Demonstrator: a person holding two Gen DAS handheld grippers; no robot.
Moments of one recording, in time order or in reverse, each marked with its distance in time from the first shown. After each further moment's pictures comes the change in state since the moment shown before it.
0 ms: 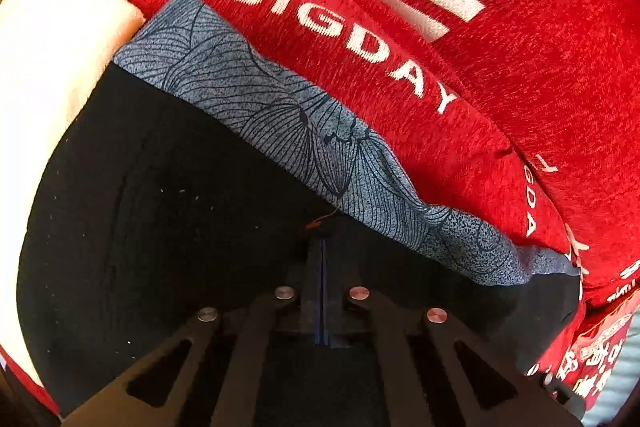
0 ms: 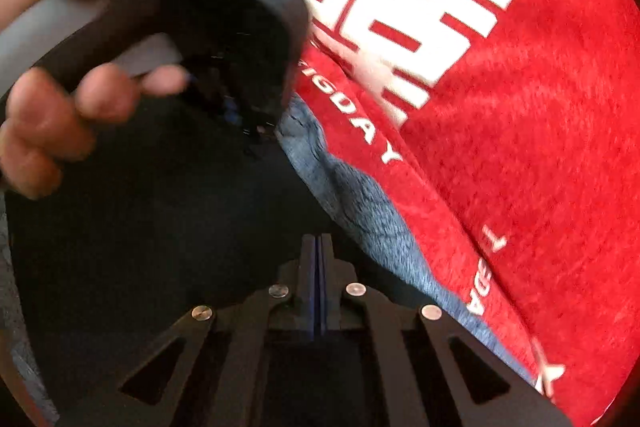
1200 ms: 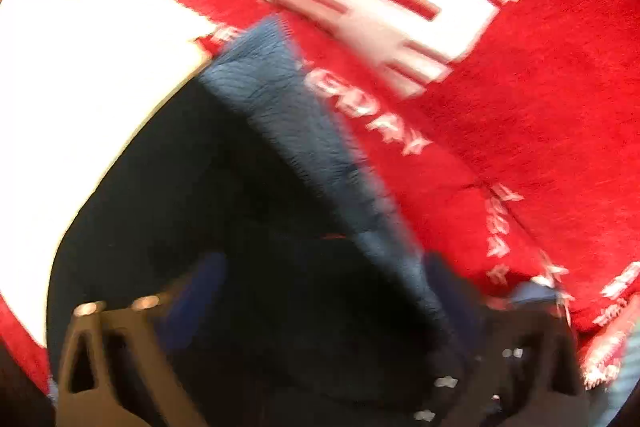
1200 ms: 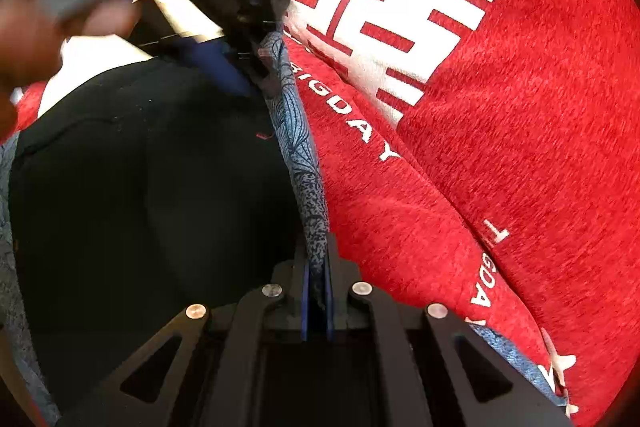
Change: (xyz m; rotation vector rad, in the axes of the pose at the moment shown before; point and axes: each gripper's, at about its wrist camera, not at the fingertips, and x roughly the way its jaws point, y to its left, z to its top) left arm -0.057 0.018 -0.030 -0.076 -0.210 -0.003; right arm -0.007 0.006 -0.001 -0.006 -0.048 -0.052
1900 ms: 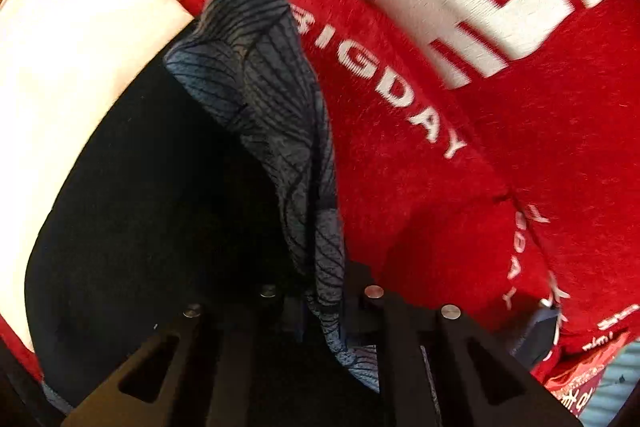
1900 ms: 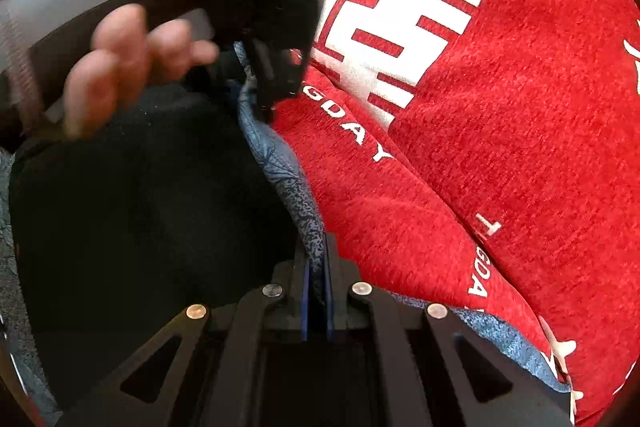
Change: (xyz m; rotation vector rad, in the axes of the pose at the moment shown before) left arm 0.063 -0.007 0.045 -0.089 0.144 -0.019; right arm -0.015 0.011 -0.013 0.029 -0.028 -0.040
